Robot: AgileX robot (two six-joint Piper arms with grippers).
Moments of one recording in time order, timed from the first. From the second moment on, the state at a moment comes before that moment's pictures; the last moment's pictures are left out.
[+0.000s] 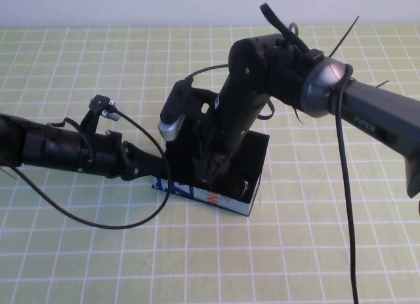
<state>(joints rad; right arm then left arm) 0.64 2.19 -1.94 0.25 1.07 -0.74 -0.05 2.06 -1.17 -1.34 1.06 1.63</state>
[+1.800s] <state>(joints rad) 0.65 2.25 -1.98 0.23 1.12 -0.70 -0.05 2.04 -1.17 -1.31 1.05 1.63</state>
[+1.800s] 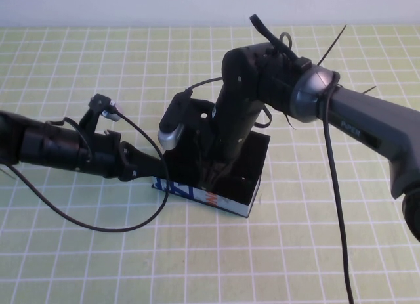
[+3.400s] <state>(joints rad) 0.29 1.83 -1.25 0.49 0.78 -0.14 -0.05 1.64 -1.16 -1.17 0.98 1.47</state>
